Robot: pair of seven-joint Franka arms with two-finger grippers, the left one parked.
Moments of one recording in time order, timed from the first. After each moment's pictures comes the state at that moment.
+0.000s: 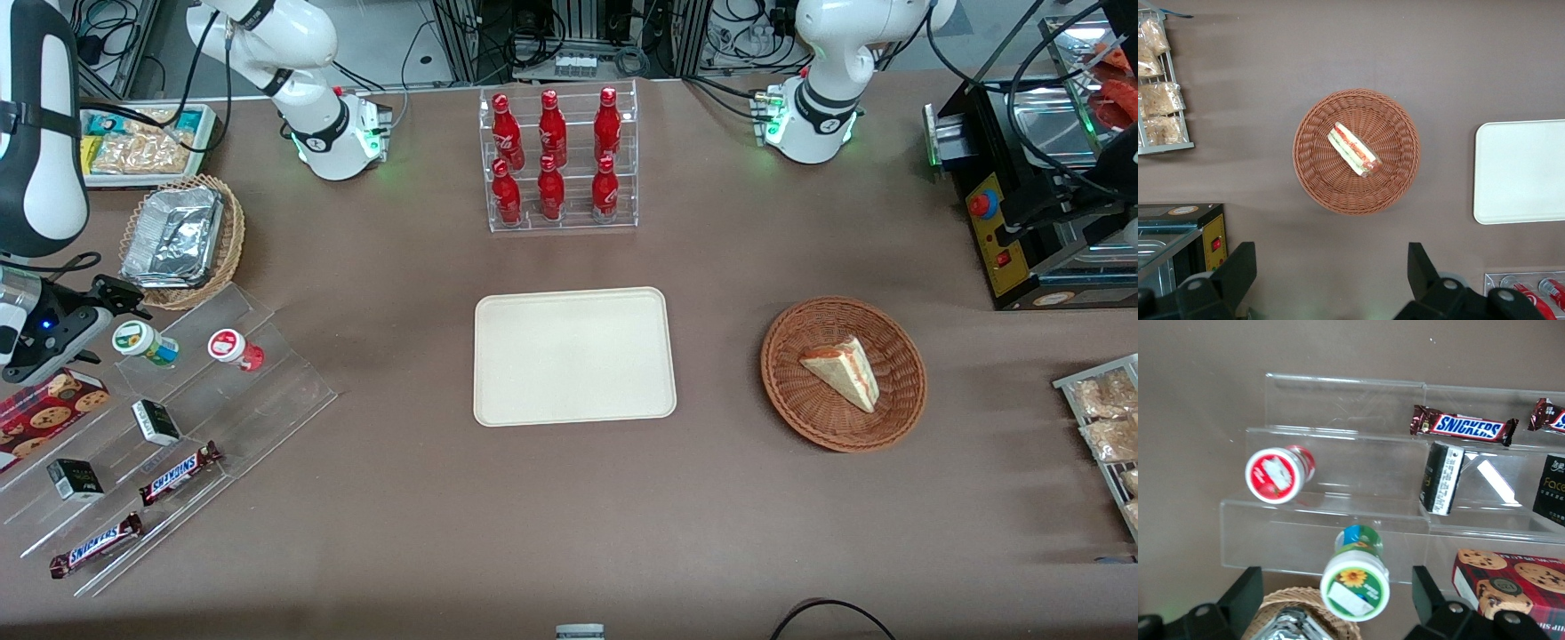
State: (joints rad) arm -0.21 0.08 -0.08 -1.94 -0.02 1.96 -1.09
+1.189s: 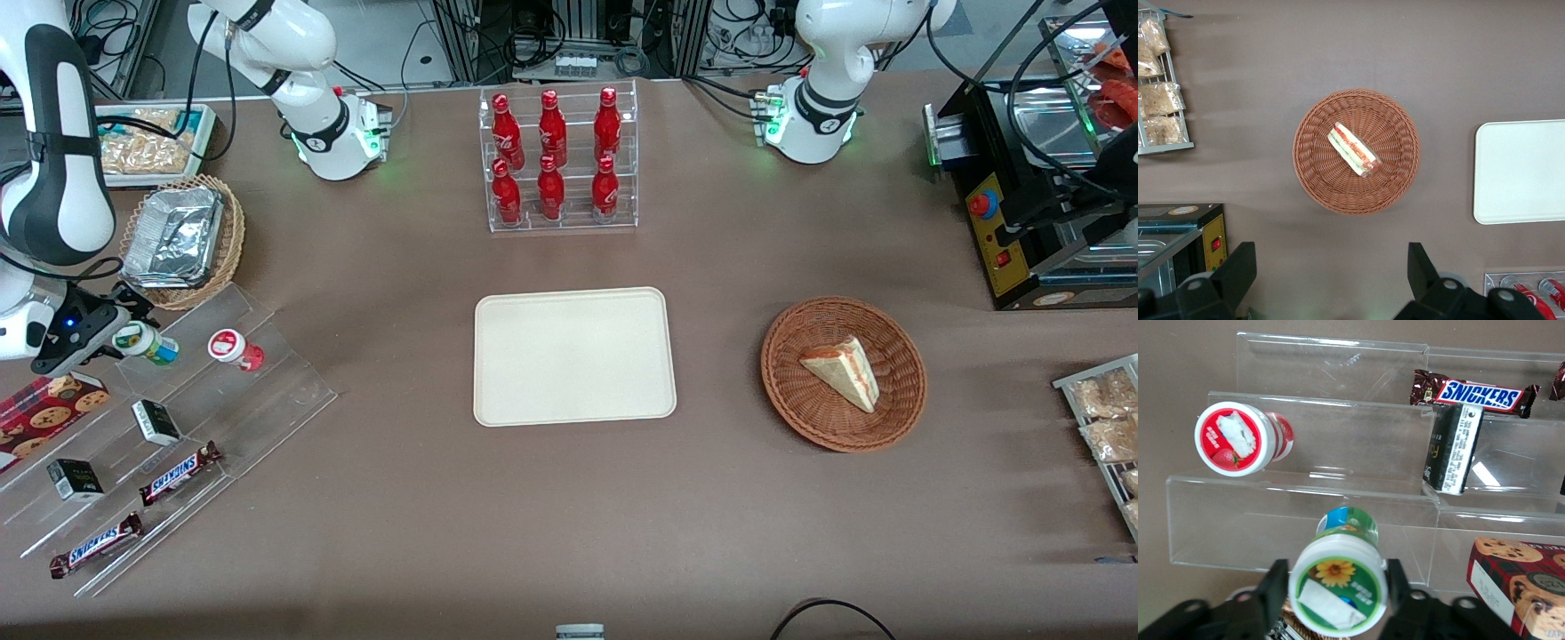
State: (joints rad) arm -0.27 0.08 -0.08 -2.09 -0.02 2.14 -1.14
